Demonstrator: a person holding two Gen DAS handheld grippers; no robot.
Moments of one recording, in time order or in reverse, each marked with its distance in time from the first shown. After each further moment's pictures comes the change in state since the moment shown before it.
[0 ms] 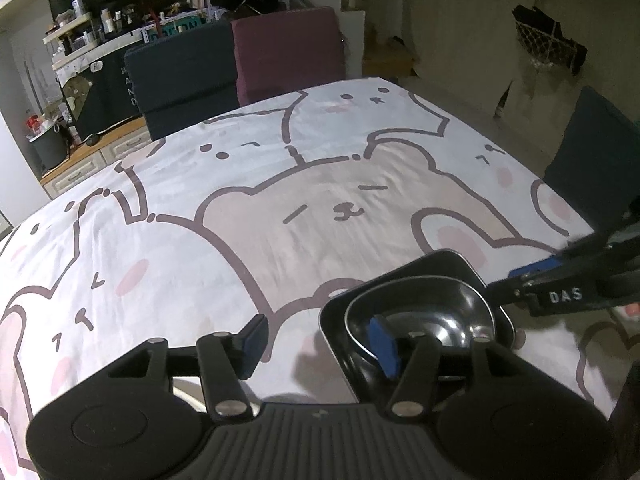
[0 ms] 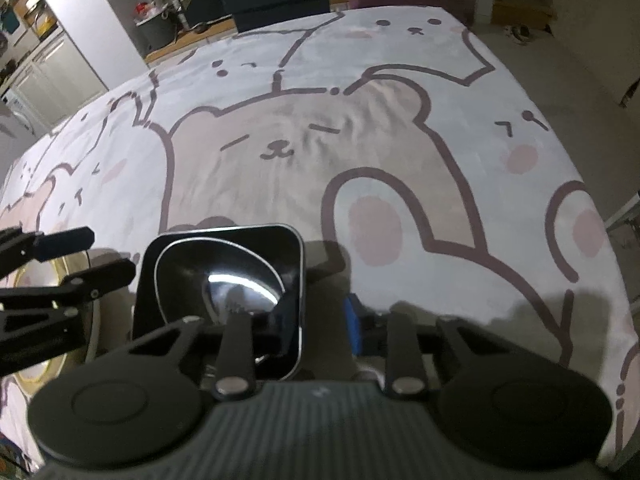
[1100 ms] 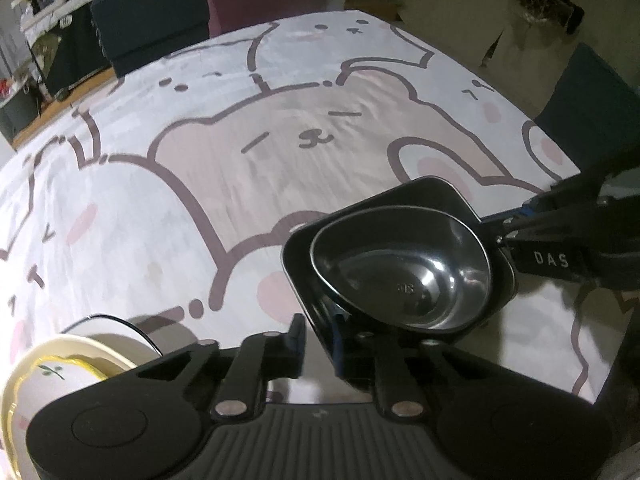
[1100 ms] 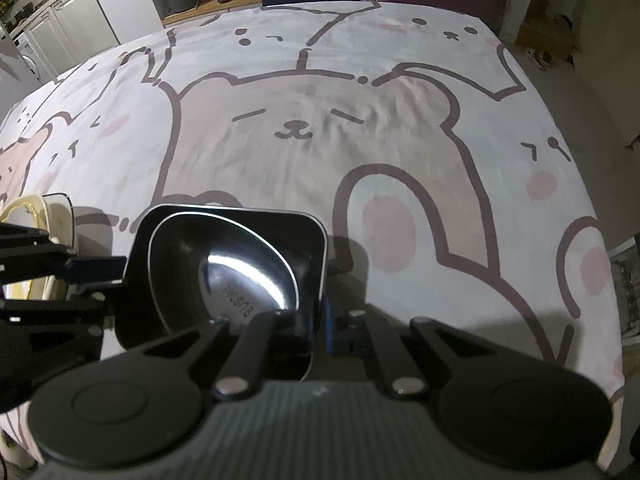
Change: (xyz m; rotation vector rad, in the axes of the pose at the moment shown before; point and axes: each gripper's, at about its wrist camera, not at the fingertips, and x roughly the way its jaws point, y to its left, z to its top) left arm 0.039 -0.014 -0.012 -0.011 0.181 -0.076; right arm 0.014 0.009 0.005 -0.152 0.030 -0.039
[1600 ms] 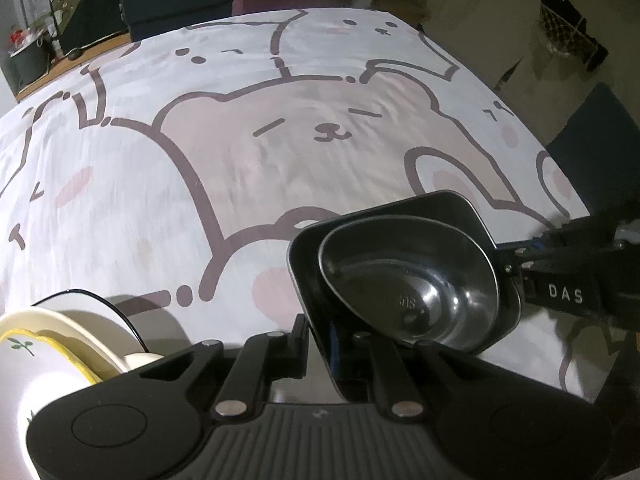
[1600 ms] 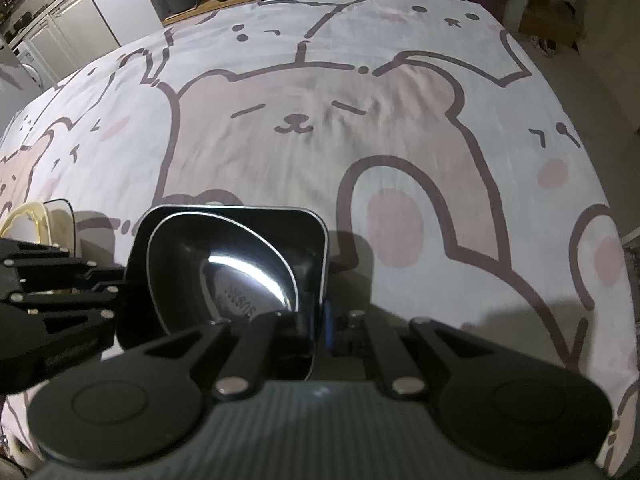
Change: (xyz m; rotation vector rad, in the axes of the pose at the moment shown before) left arm 0.013 0.012 0.002 -0.131 0.008 -0.044; right arm 0.008 -0.004 0.001 0.027 0.018 0.029
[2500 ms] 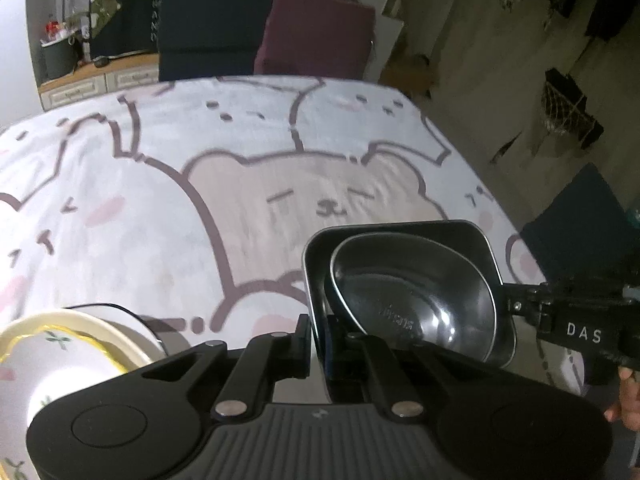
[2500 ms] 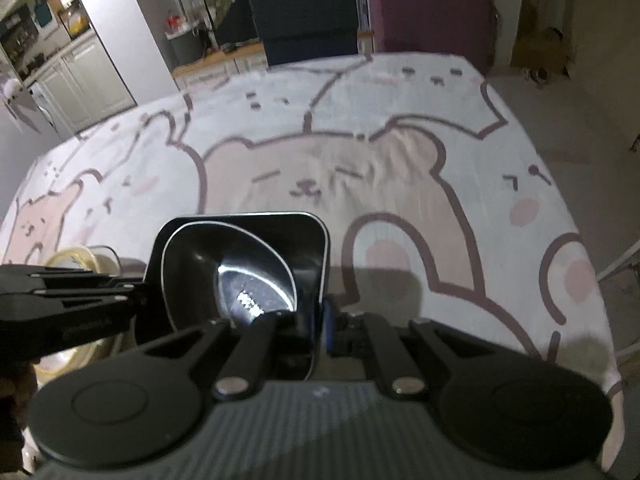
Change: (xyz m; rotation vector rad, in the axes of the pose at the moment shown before) left arm -0.062 0.010 0.003 -0.137 -0.181 -0.052; right arm -0.064 0.000 -0.006 0.038 -0.172 0.044
